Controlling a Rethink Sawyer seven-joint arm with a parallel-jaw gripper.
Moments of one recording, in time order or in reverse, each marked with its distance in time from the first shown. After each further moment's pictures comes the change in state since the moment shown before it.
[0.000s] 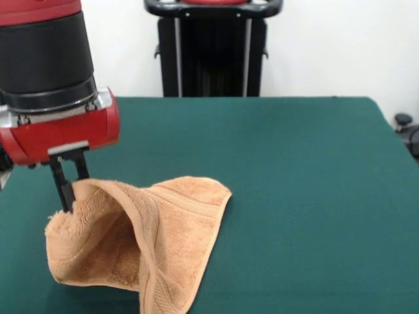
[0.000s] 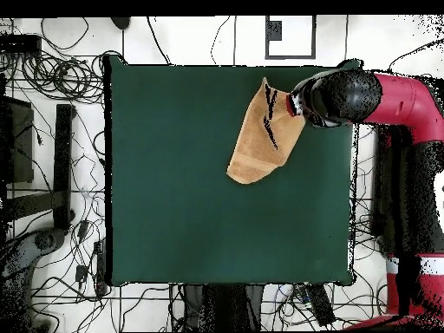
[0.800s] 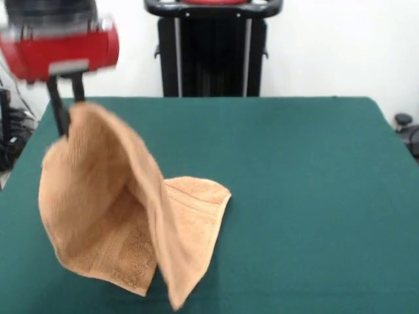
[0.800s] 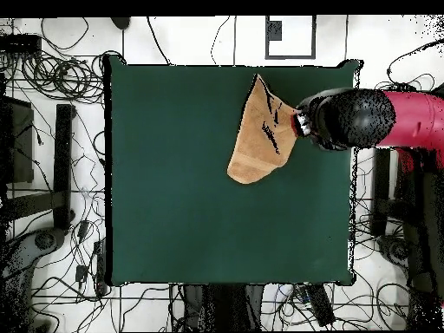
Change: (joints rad) arm -0.059 -0.284 -0.033 0.302 0.074 -0.057 -0.022
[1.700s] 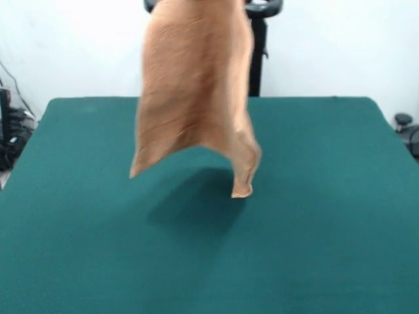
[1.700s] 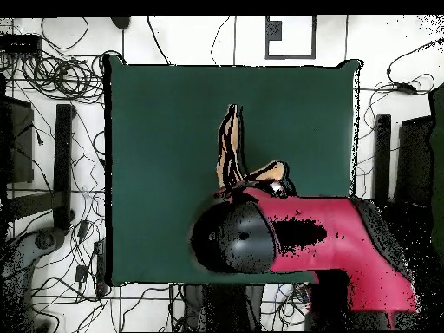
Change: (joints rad) arm 0.314 -0.545 -0.341 0.480 0.235 -0.120 0.271
